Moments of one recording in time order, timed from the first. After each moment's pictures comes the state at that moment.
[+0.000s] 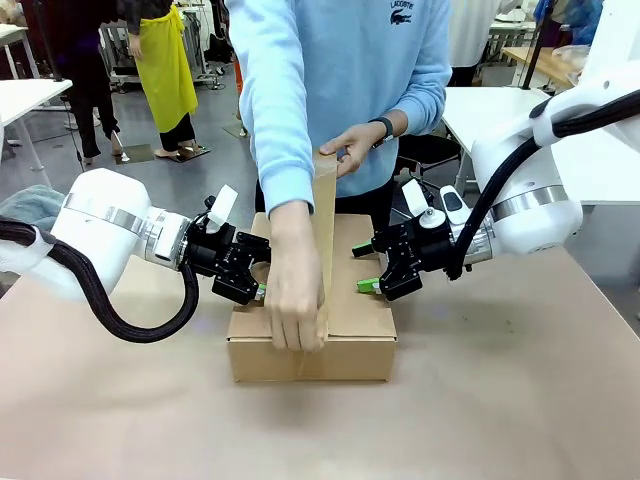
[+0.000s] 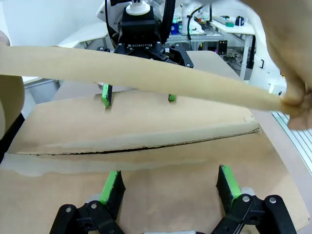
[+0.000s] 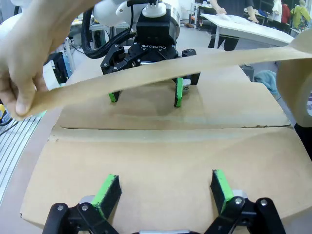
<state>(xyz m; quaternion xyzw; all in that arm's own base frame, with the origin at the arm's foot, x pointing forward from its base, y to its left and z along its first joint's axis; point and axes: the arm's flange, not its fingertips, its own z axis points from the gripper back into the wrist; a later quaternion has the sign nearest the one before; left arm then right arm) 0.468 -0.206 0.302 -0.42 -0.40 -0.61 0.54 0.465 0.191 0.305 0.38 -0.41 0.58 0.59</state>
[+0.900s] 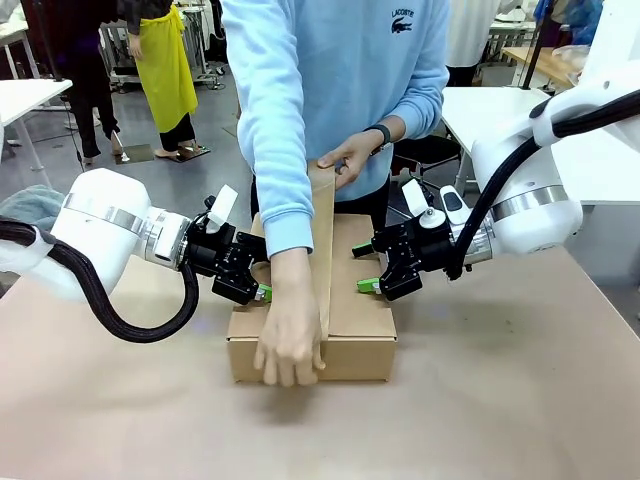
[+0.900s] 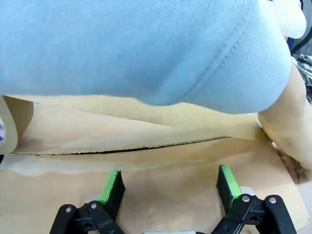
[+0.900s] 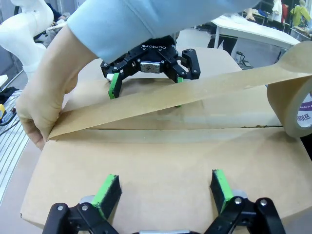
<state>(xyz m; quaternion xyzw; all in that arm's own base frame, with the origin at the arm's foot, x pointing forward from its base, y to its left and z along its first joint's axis) 0.468 -0.206 0.302 -0.42 -0.40 -0.61 0.54 0.465 0.191 0.305 0.38 -0.41 0.58 0.59</state>
